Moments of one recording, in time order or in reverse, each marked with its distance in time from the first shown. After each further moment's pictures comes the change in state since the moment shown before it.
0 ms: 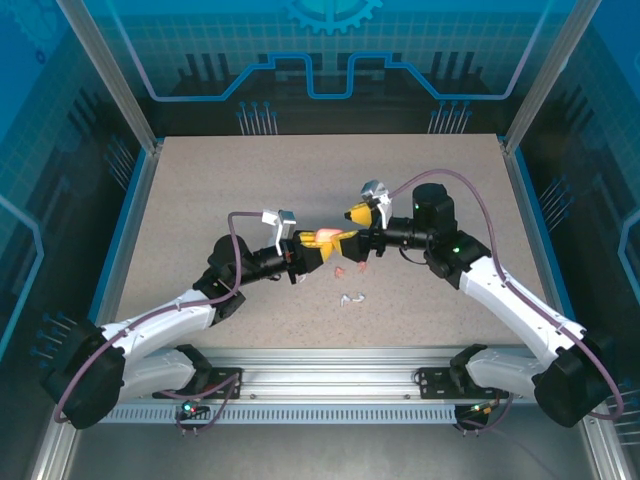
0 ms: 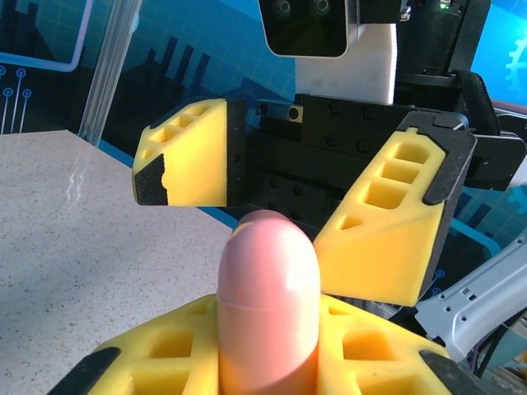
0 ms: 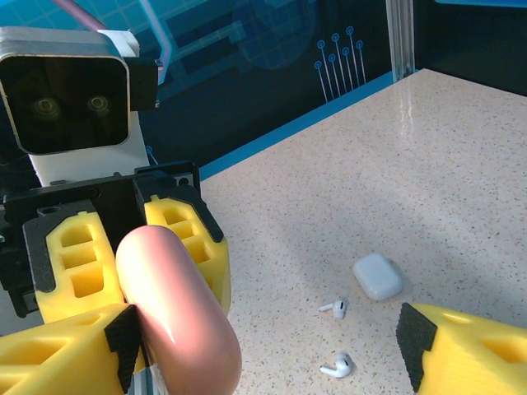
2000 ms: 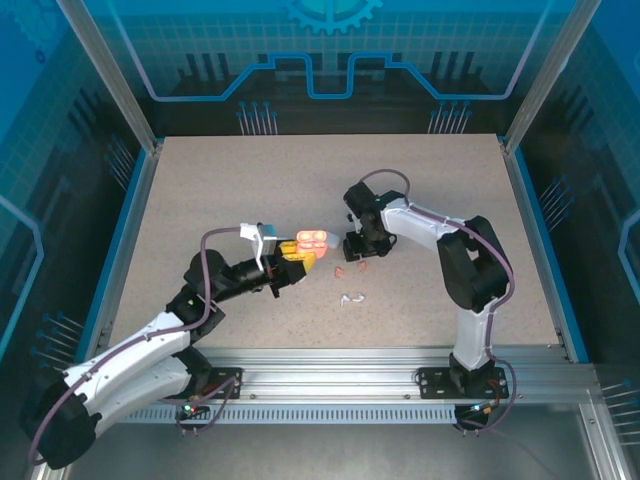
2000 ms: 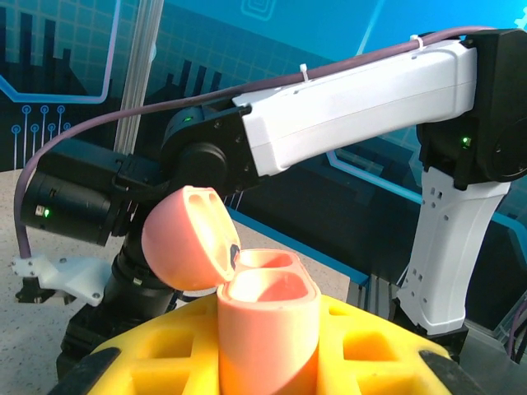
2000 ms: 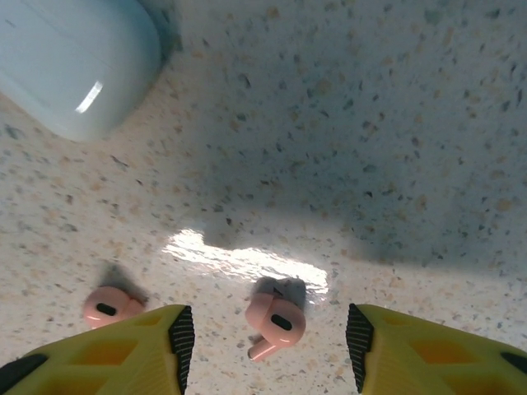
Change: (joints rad) left arm -0.001 -0.292 -0.061 -0.237 -0.060 0.127; right arm 0.036 0.786 0.452 -0.764 0.634 0.229
